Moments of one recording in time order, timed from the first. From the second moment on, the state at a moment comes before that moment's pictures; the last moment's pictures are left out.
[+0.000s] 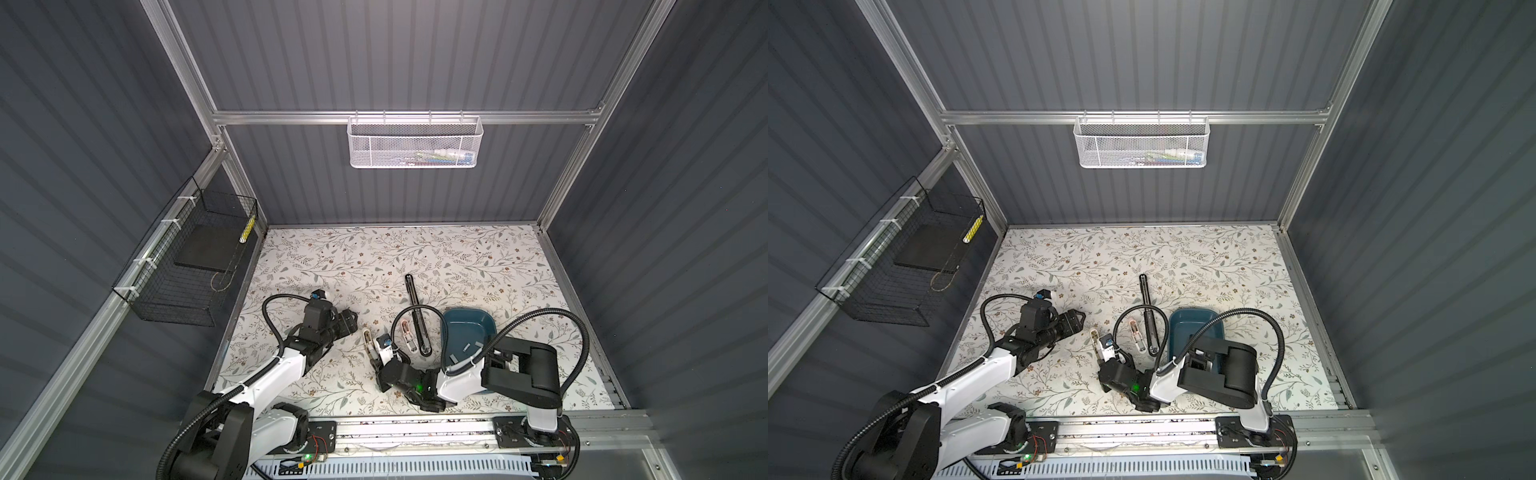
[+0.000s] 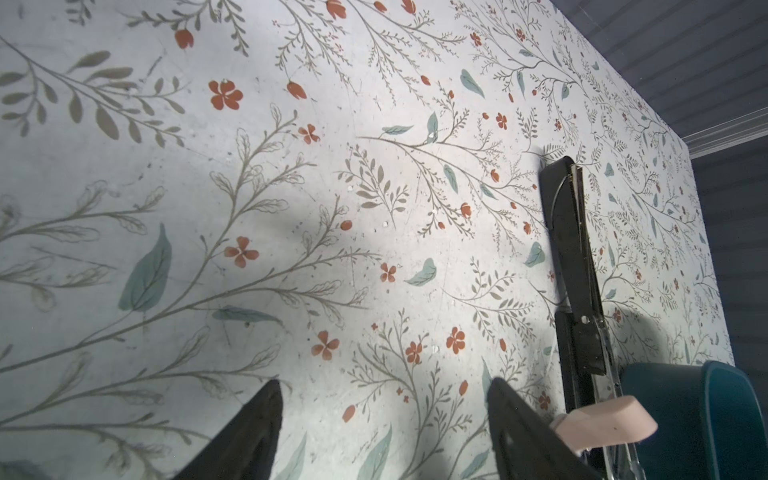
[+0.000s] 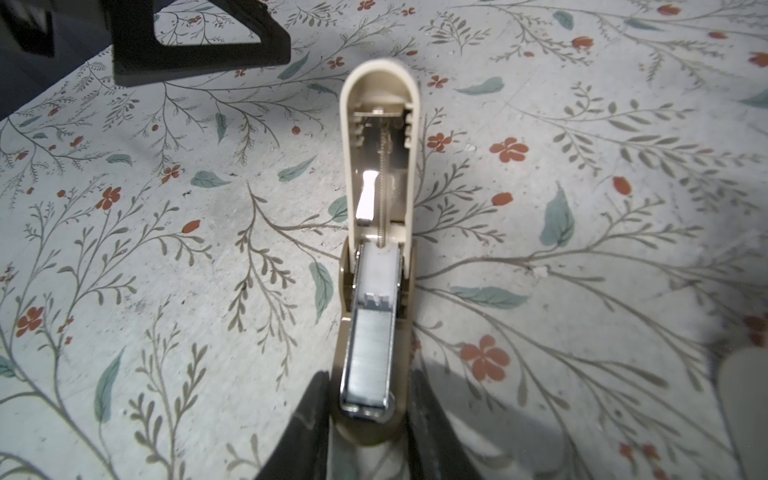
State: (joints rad) left arm -0.36 1.15 0.43 -0.01 0.09 -0.64; right arm 1.32 1.94 0.74 0.58 0.44 0.53
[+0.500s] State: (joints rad) left arm -0.39 1.16 0.37 0.01 0.21 -0.61; right arm 1.32 1.95 0.74 0.60 0.44 0.53
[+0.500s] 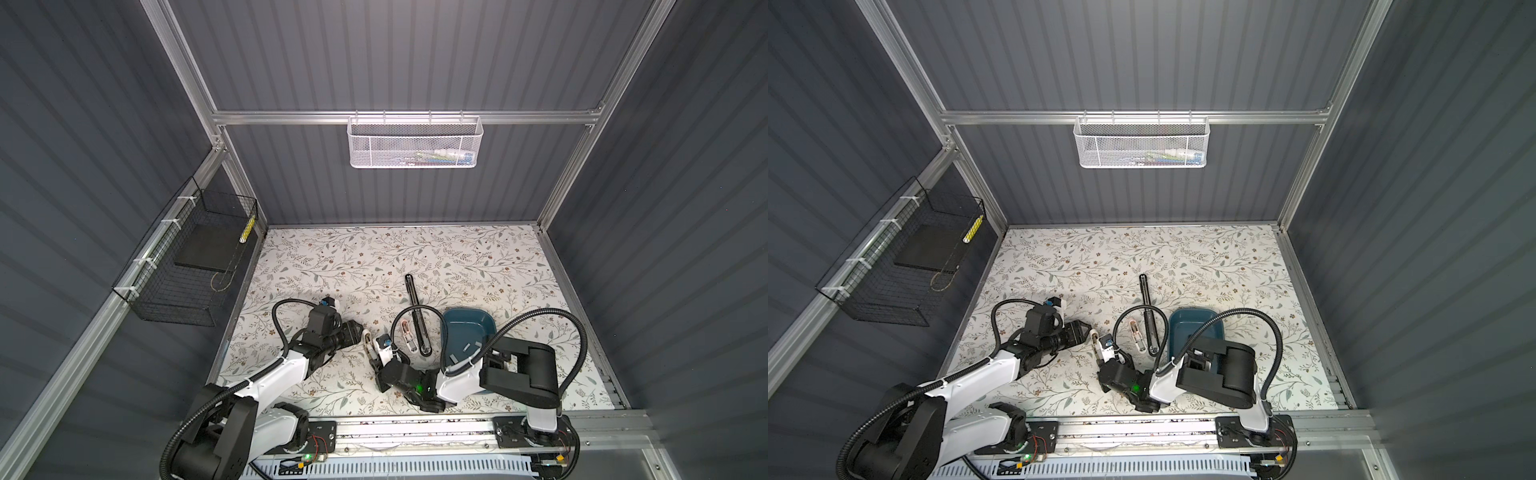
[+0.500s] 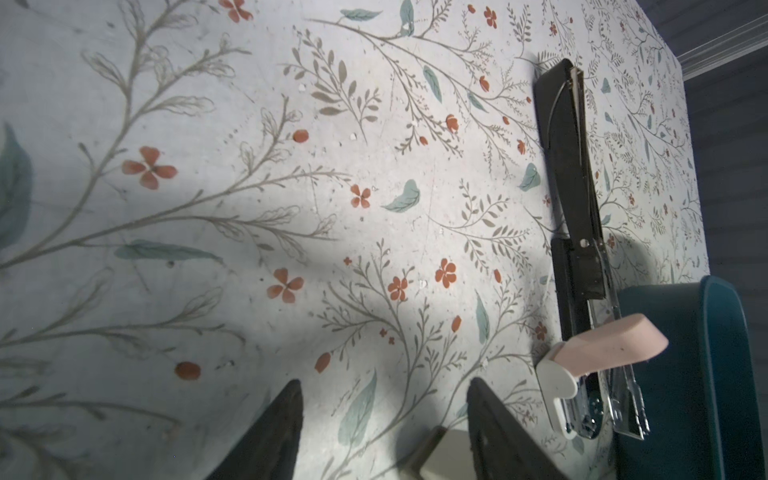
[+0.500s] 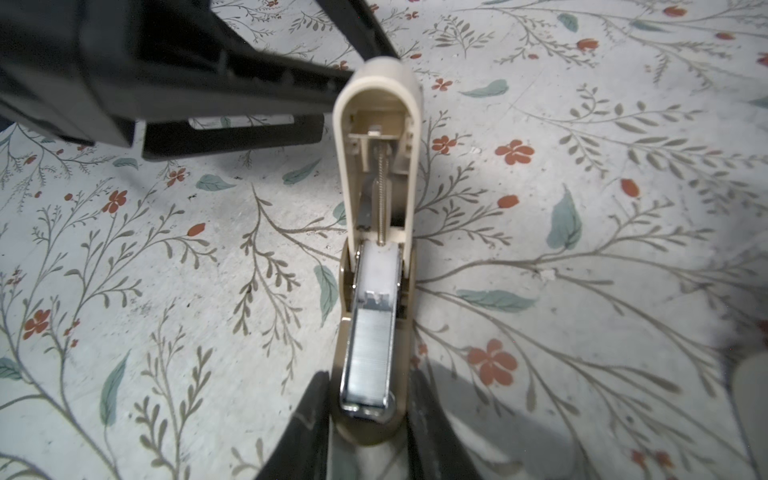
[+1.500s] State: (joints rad) left arm -0.60 1.07 0.25 0.09 0.16 -0.62; right arm 1.33 1.95 0.73 0.62 0.44 0.54
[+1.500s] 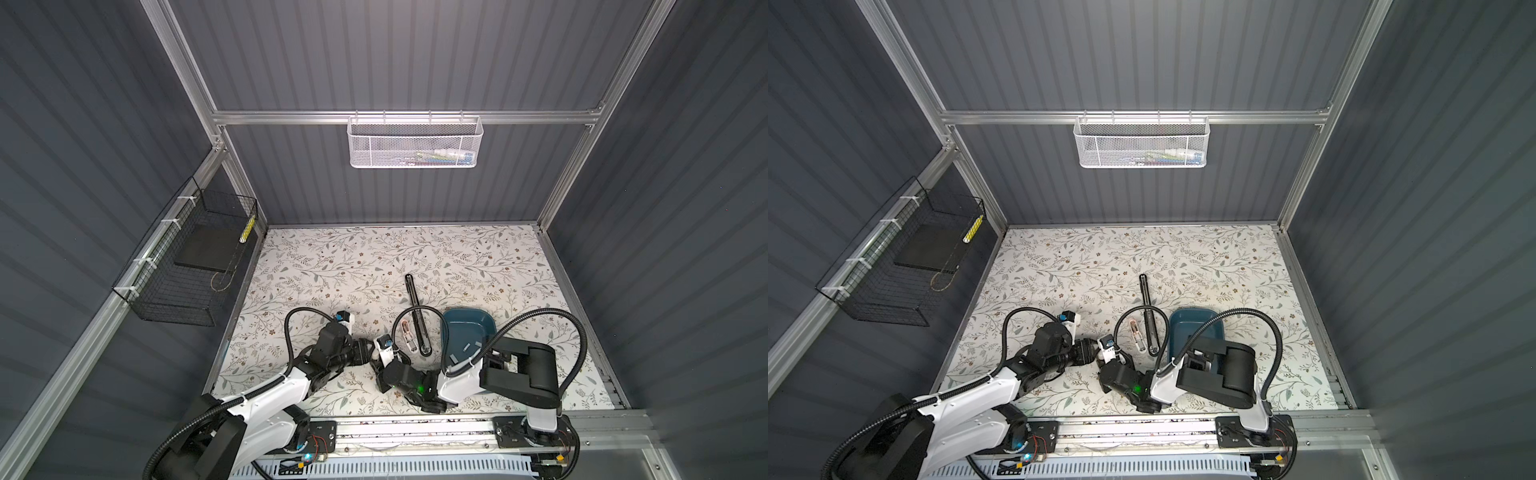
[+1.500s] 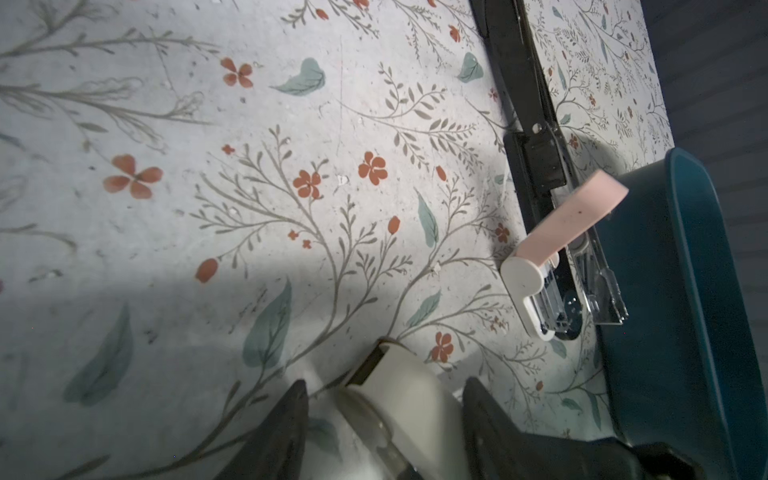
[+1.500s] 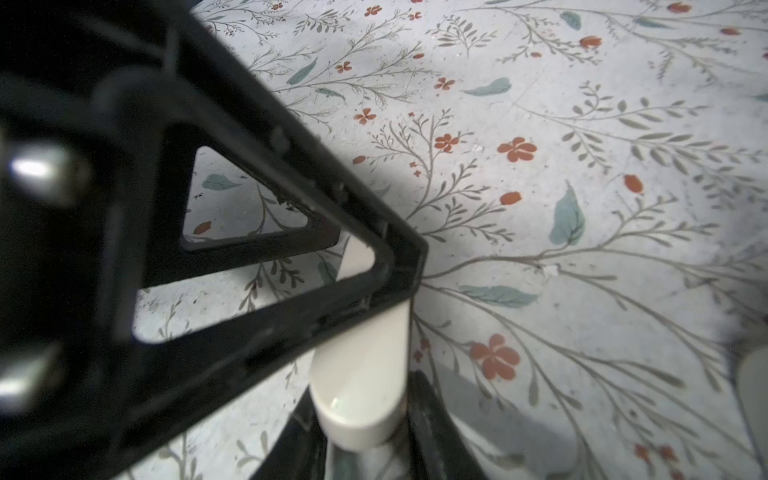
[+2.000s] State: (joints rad) left arm -0.61 1.05 0.24 0.08 0.12 -0.62; right arm 1.33 1.77 0.67 0.37 0.43 0.54
